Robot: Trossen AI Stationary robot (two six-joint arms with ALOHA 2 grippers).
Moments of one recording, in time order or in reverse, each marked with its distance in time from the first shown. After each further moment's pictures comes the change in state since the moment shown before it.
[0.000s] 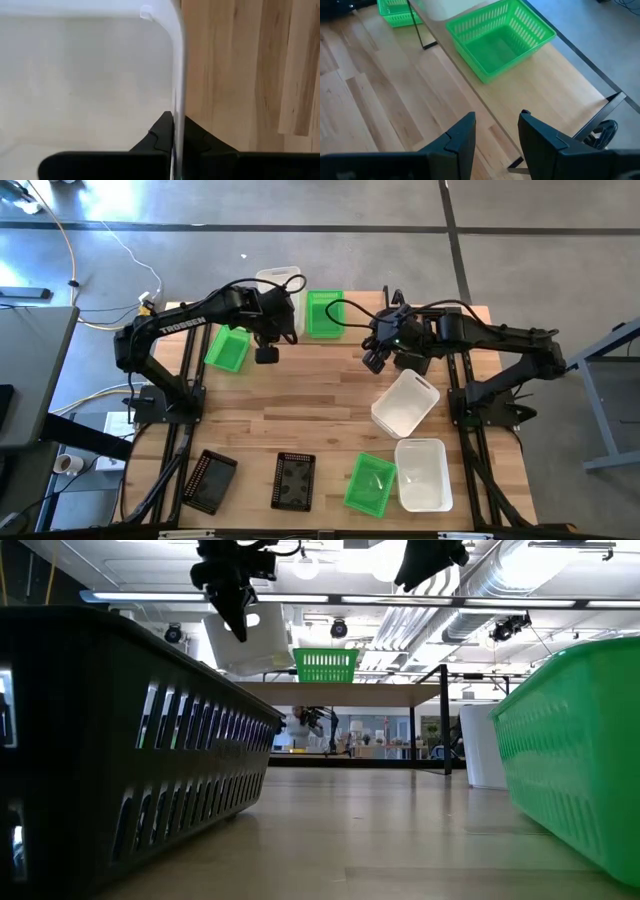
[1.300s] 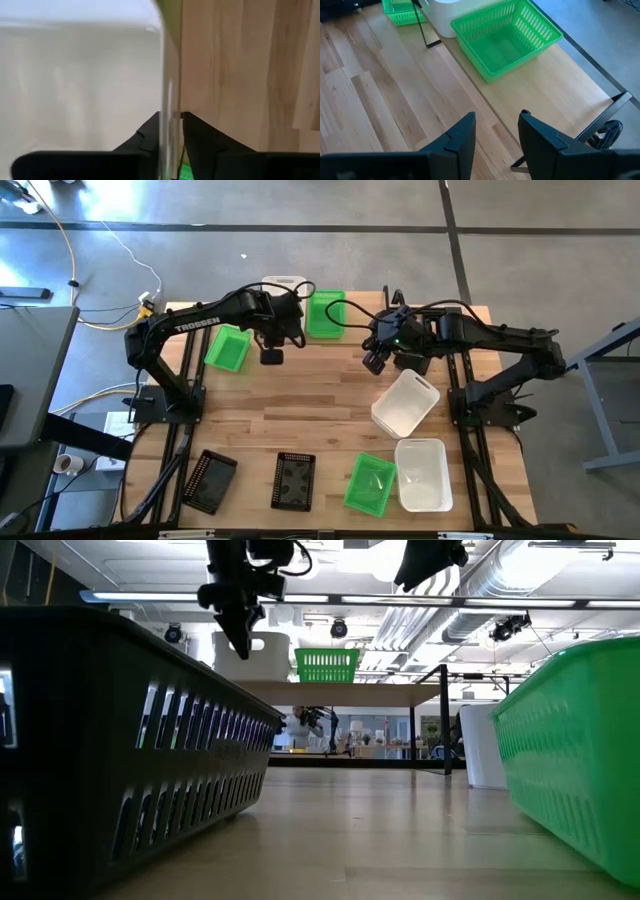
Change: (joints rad) left arm -0.001 0.084 -0.001 0.003 -0.026 0.027; right arm 0.000 0.000 0.000 0.000 -0.018 -0.001
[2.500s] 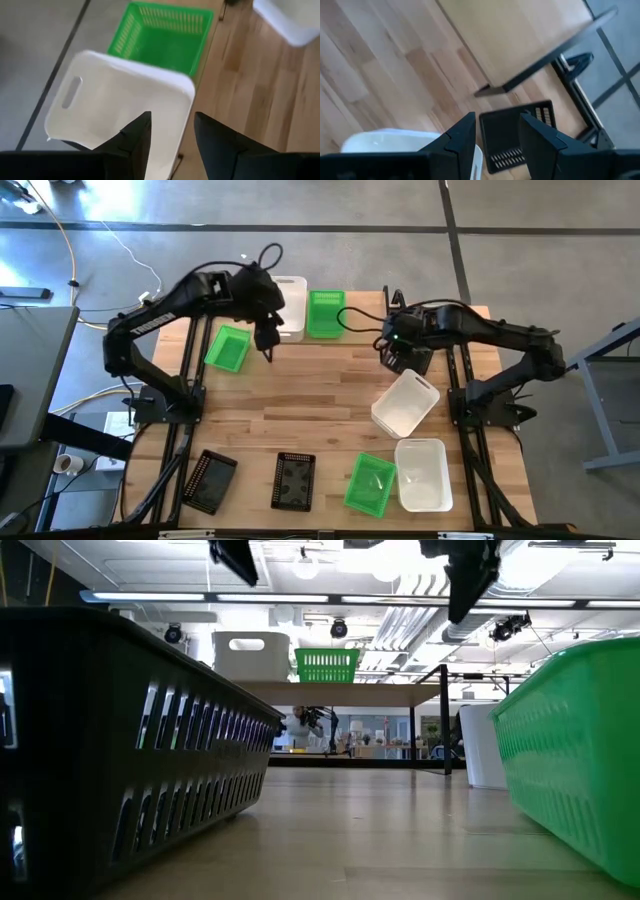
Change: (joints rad) left arm -0.016 -0.176 0.207 -0.002 -0.007 -0.264; right arm -0.113 -0.002 -0.031 -0.353 -0.073 -0.023
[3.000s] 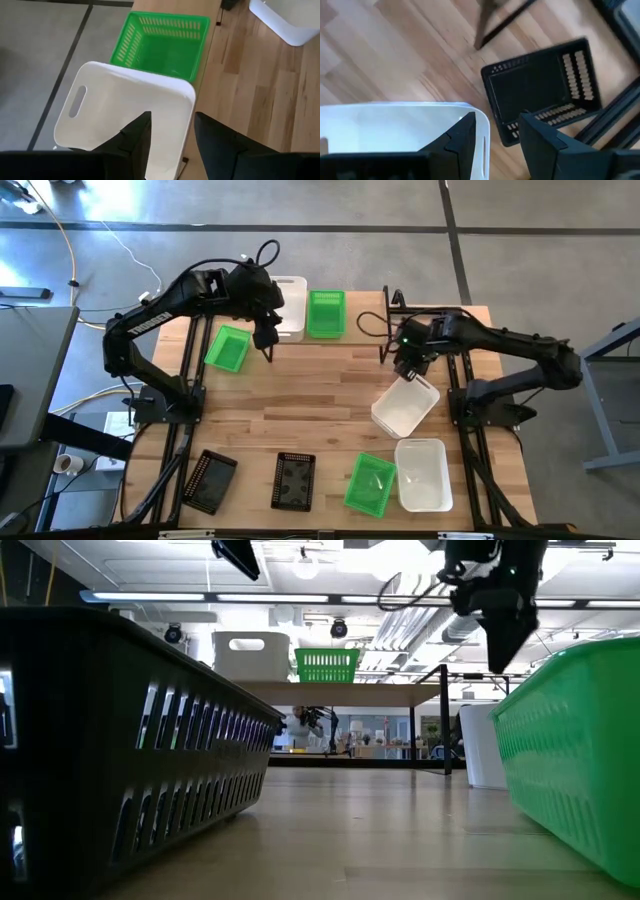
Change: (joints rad) left arm -0.006 0.001 0.020 -0.001 0.002 0.053; right arm -0.155 -0.173 -0.395 0.146 -0.172 0.068
